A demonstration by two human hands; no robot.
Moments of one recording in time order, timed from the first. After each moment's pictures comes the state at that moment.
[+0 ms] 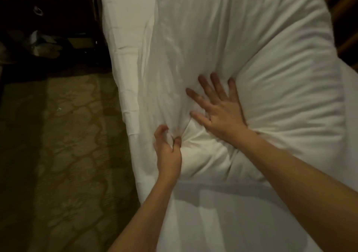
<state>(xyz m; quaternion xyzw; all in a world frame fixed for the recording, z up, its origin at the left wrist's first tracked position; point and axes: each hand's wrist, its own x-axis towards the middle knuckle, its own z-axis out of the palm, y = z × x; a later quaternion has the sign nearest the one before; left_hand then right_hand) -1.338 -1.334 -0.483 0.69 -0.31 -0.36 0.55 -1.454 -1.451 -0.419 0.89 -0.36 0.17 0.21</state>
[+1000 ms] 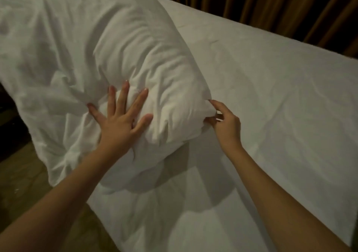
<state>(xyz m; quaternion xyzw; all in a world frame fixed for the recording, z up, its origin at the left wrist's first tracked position) -1.413 -1.362 -0.349 0.54 -0.83 -0.02 0.14 -1.666 -1.294 -0.396 0.45 -0.69 0.53 -0.21</state>
